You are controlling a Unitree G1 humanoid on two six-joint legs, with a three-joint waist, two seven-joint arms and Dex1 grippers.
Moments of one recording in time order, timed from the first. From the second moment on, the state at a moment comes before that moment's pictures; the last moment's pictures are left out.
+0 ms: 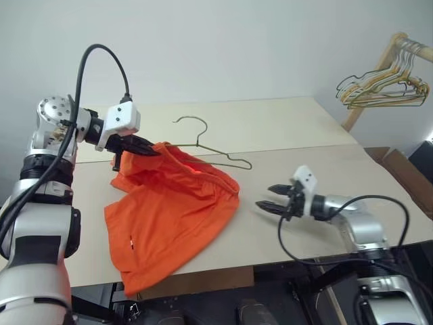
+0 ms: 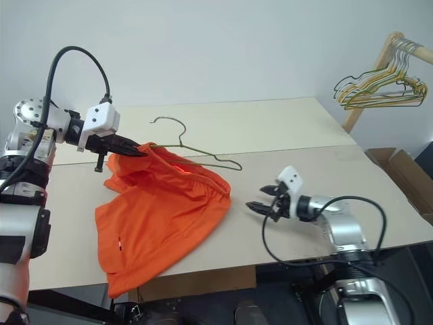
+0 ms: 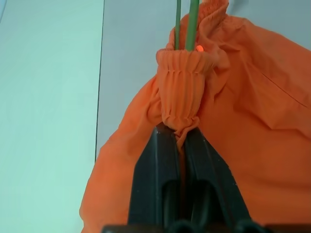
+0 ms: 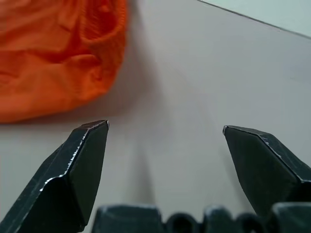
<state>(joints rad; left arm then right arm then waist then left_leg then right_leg) -1.13 0.77 -0.16 0.92 -0.01 -0.20 -1.61 -0.38 -0.48 0.03 0.14 0.27 0.46 0.99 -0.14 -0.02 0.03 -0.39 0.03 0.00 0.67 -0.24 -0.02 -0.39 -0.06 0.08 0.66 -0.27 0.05</state>
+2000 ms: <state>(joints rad) -1.05 0.82 -0.30 0.88 -0.05 -0.24 -1.50 -0.73 -0.73 0.13 0.10 0.17 0.27 1.14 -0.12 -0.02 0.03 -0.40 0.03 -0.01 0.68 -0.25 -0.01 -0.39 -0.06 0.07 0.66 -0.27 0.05</state>
